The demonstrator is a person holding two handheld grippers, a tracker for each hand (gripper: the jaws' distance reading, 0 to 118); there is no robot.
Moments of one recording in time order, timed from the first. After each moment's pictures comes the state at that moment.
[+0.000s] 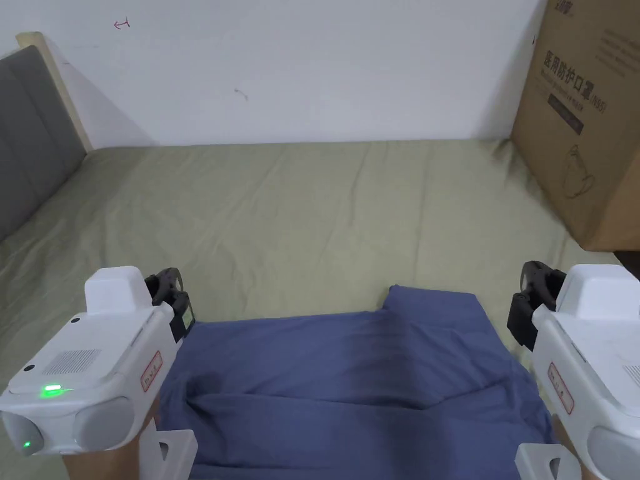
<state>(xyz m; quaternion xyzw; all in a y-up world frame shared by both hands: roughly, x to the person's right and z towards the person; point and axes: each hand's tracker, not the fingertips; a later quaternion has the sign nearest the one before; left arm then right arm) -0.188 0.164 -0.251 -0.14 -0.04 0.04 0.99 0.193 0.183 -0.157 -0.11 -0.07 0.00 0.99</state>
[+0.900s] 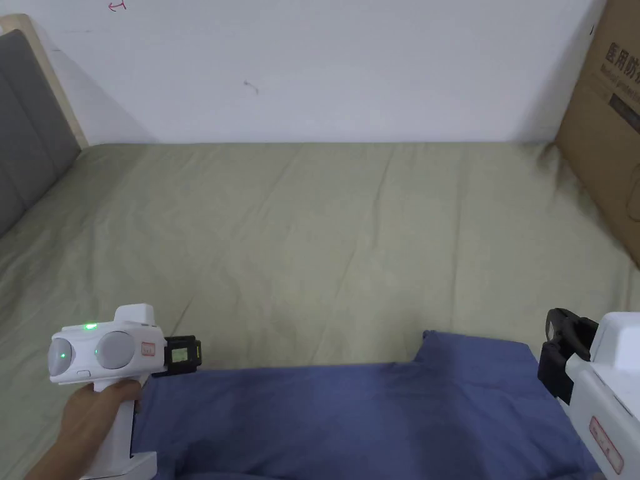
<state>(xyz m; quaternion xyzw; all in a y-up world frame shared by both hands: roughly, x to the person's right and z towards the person) -0.262 -0.002 -0.532 -0.47 0.01 0.03 0.88 0.217 0.127 -0.299 -0.18 -0.05 0.01 0.98</state>
